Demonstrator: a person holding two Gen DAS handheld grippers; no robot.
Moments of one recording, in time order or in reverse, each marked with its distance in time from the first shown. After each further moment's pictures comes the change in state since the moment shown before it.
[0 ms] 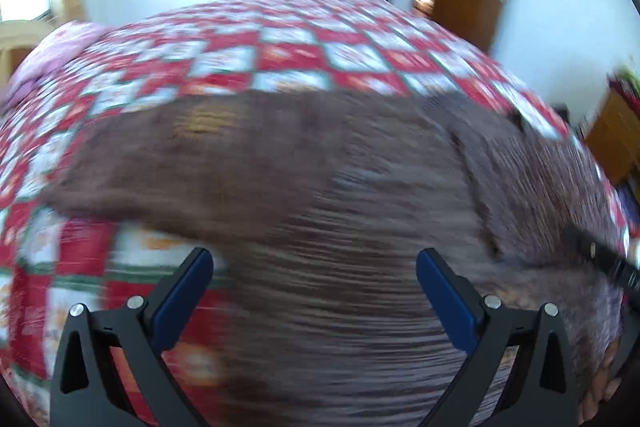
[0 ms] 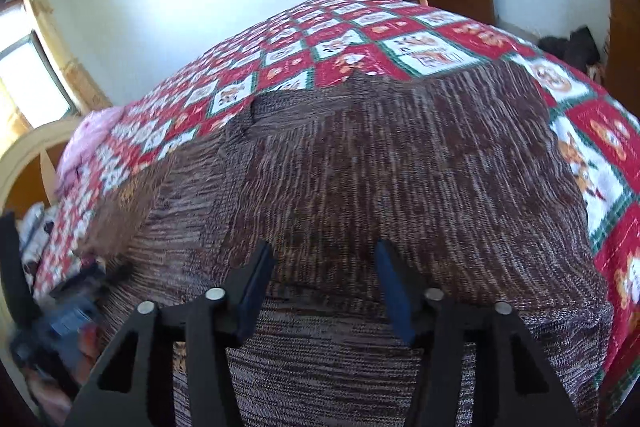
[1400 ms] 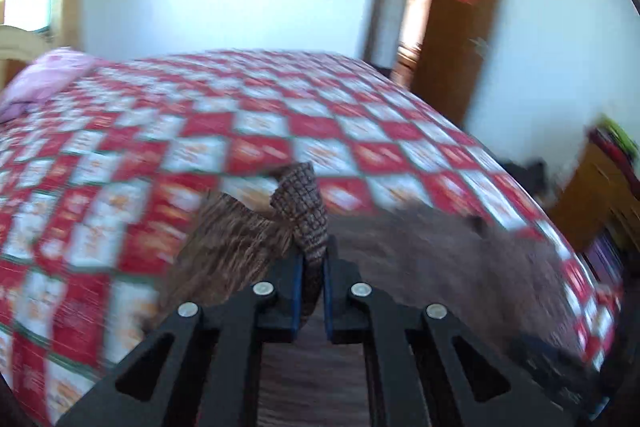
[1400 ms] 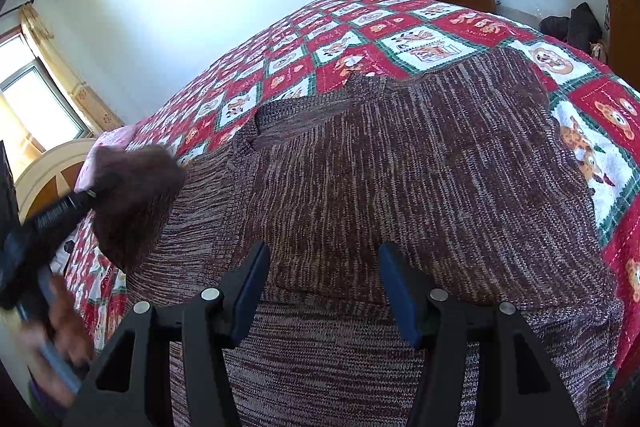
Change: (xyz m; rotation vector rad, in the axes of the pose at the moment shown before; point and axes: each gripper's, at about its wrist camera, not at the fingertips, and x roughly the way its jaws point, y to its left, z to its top) left arm -0.010 -0.059 0.052 0.022 -0.143 -0.162; right arm -0.005 -0.014 -0.001 0.093 -0.014 0.088
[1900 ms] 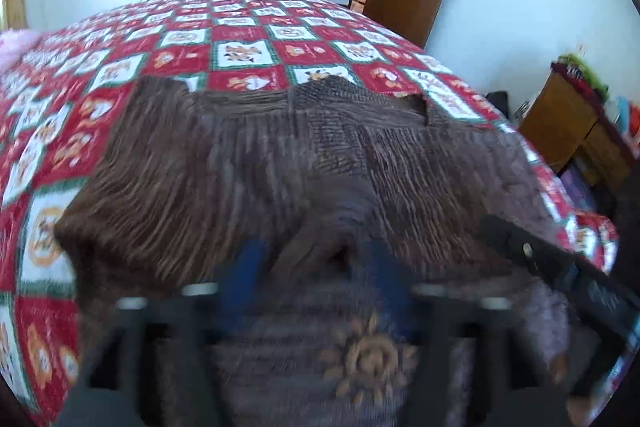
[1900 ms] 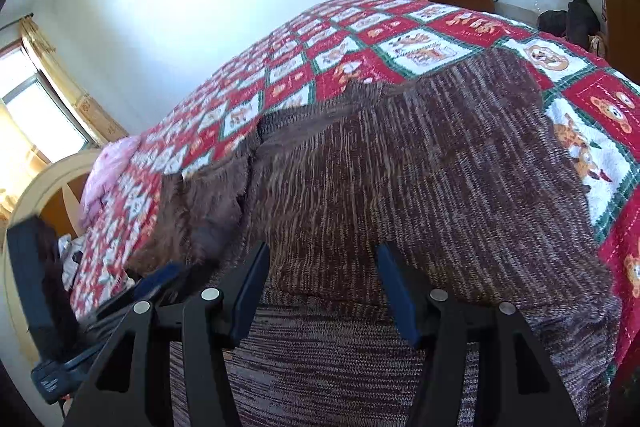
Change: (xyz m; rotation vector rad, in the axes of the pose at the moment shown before) left arm 0.005 -0.025 -0.057 0.048 0.190 -0.116; right arm -0.009 -0.005 0.002 0.037 -0.031 0.034
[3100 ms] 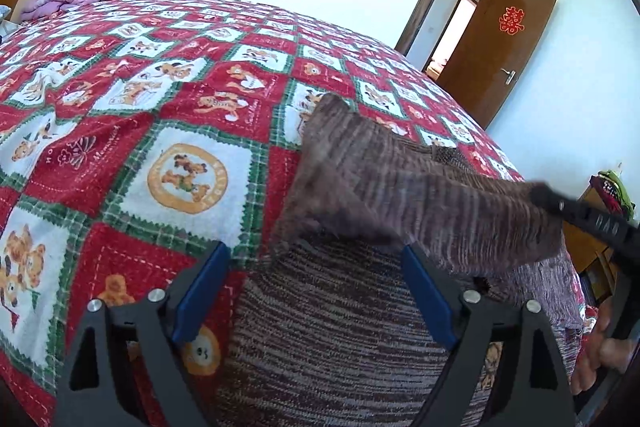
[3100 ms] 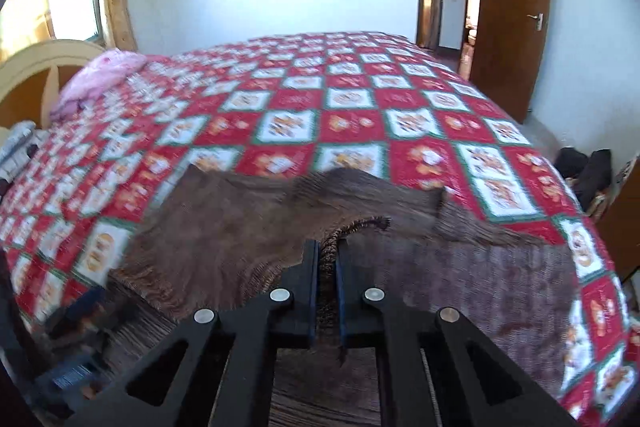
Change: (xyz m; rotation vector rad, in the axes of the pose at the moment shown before) left arm -0.016 0.099 -0.032 -0.316 -0.183 0.092; right arm 0.042 0.114 0.039 -0.483 -0.007 -0.198
